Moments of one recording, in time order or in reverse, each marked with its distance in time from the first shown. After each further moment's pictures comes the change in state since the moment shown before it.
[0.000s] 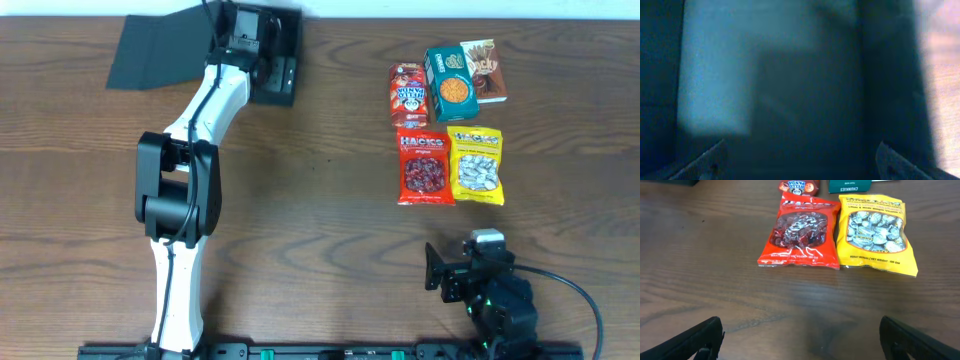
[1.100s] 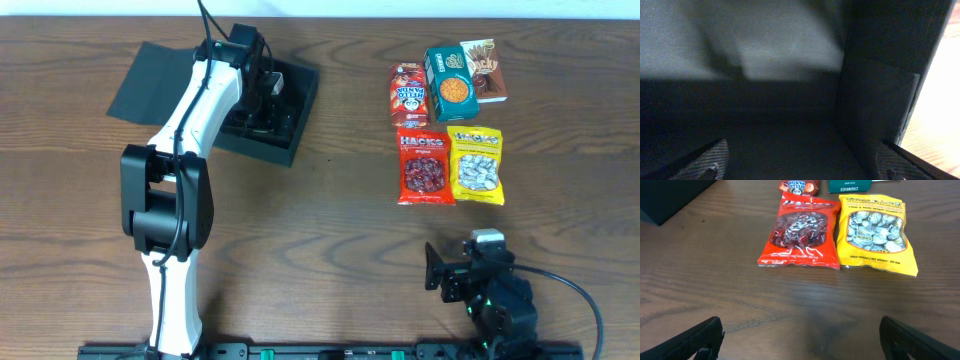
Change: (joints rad) left arm 0.003 -0.112 -0.014 -0.610 0.257 -0.003; right arm 0.000 0.000 0.000 0.000 0.000 0.000
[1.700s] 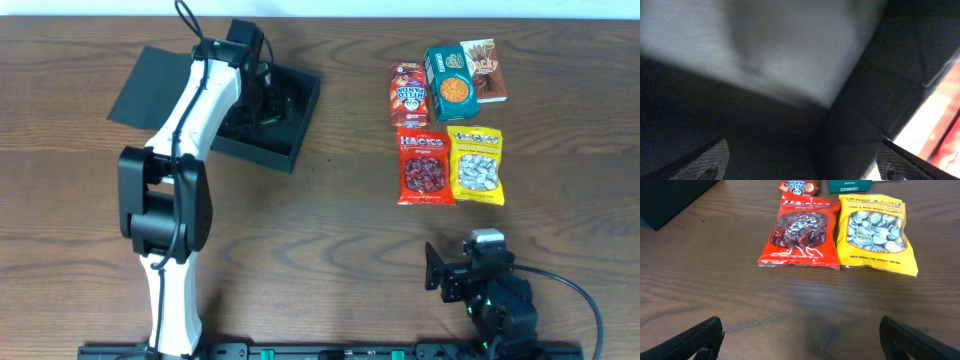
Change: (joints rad) left arm 0.002 -0.035 0.002 0.056 -0.011 -0.401; right arm 0.000 0.000 0.000 0.000 0.000 0.000
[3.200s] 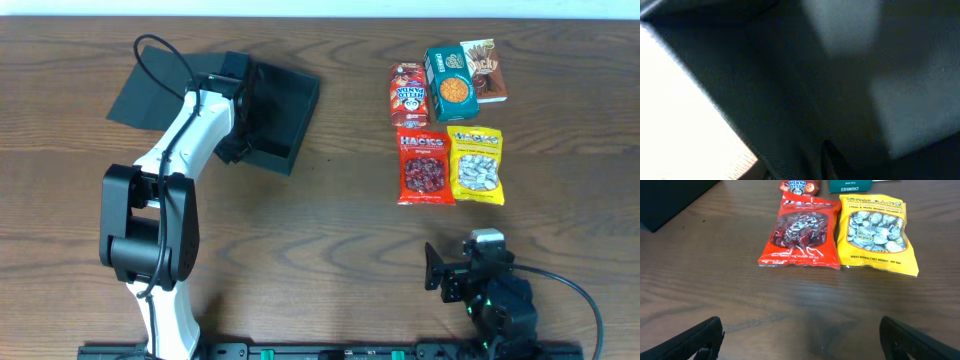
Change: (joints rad) left arm 0.000 -0.154 -0.356 0.173 -0.264 -0.504; right arm 0.000 0.000 0.000 0.000 -0.002 0.000
